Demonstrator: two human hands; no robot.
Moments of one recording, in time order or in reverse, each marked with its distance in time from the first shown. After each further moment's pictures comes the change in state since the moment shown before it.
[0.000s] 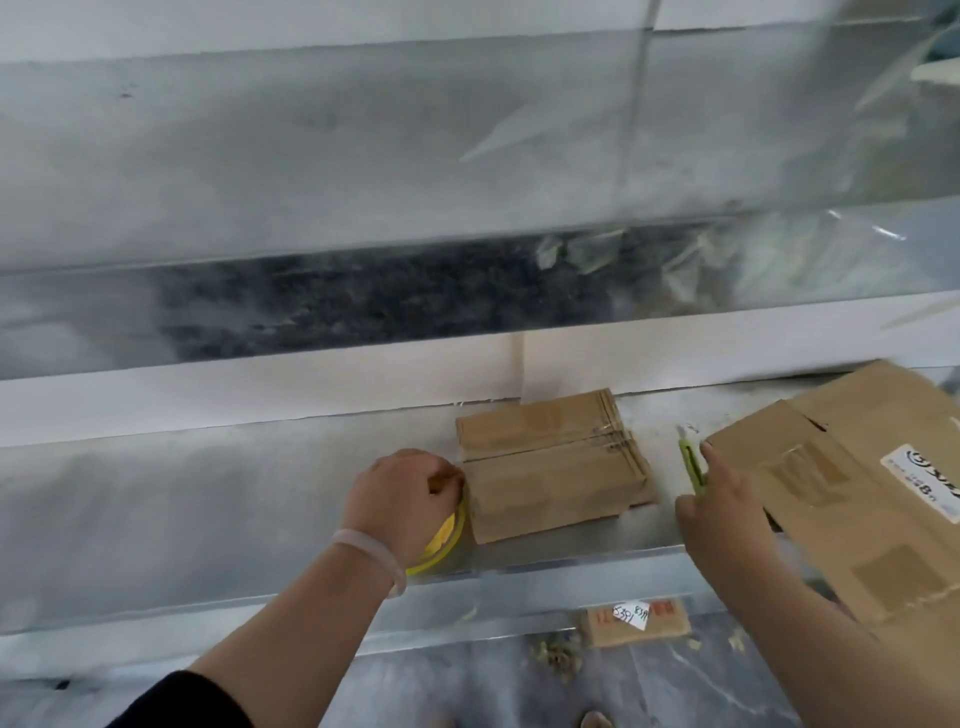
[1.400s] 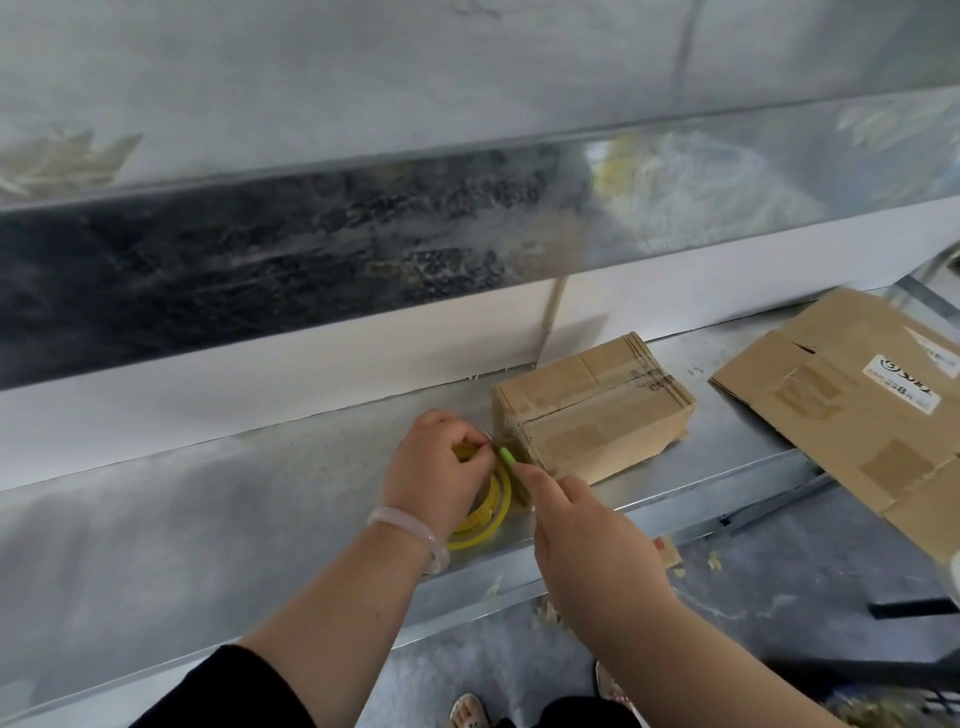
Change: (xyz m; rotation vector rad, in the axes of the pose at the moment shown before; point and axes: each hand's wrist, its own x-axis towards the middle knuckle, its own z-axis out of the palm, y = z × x) left_hand 0.010 -0.029 -0.010 -0.383 -0.022 0.100; right_hand -0.150 -0.139 0.090 -0.390 -0.129 -0.356
